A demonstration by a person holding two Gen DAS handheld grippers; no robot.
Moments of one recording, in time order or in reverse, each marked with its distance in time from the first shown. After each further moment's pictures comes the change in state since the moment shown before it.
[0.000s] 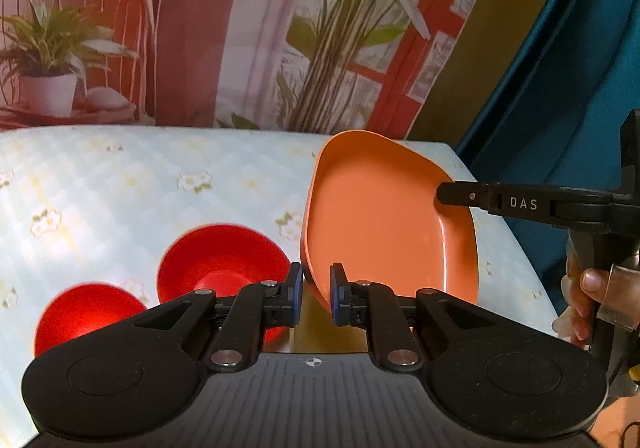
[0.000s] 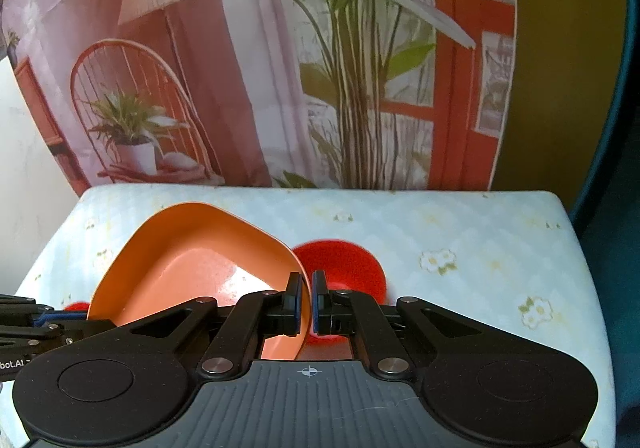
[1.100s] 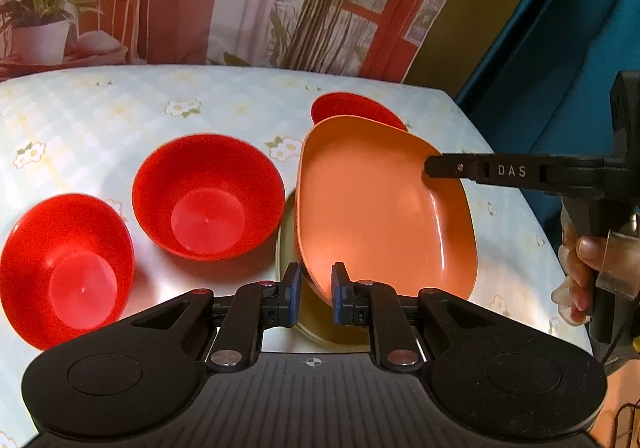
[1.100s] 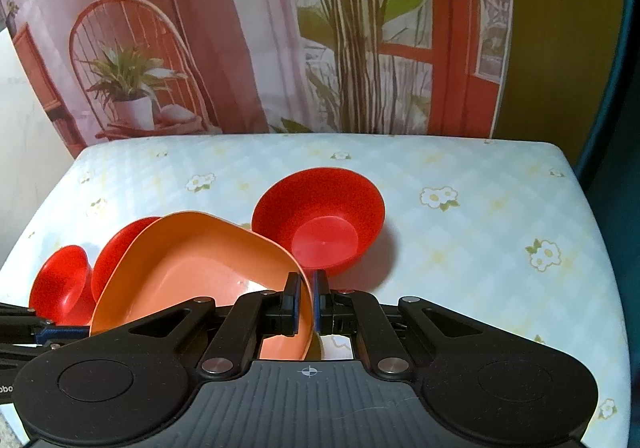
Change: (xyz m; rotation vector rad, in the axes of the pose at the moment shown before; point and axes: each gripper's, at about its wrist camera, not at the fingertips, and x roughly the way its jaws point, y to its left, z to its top) left arm 0.017 0.000 -0.038 -0.007 0.116 -0.018; right arm 0.015 -0.005 -0.038 -0.017 0.091 0.003
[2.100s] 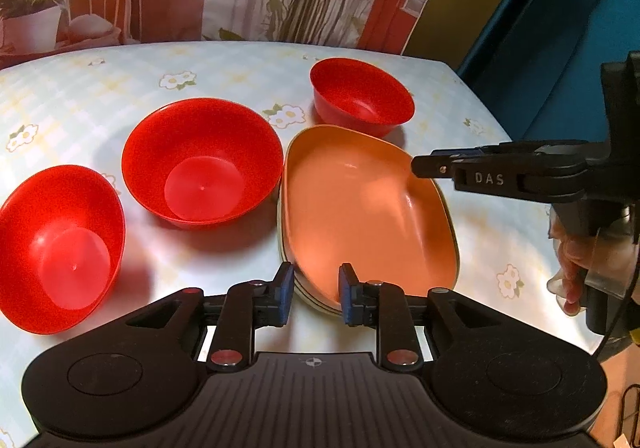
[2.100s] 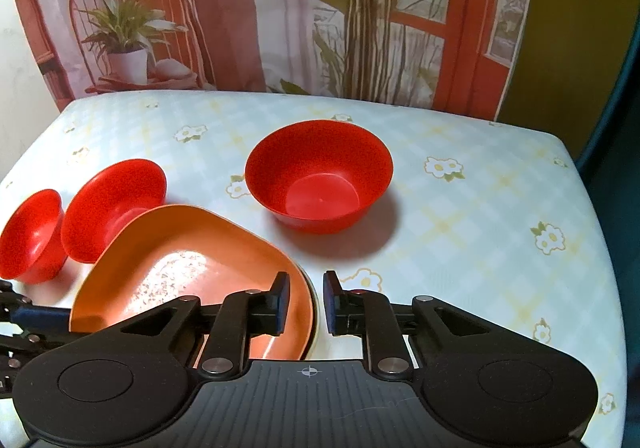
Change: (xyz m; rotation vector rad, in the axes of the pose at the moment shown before) left arm 0.010 0.001 -0.009 0.027 0.049 0.002; right arm 0.021 0.014 -0.025 -0.084 0.053 -0.069
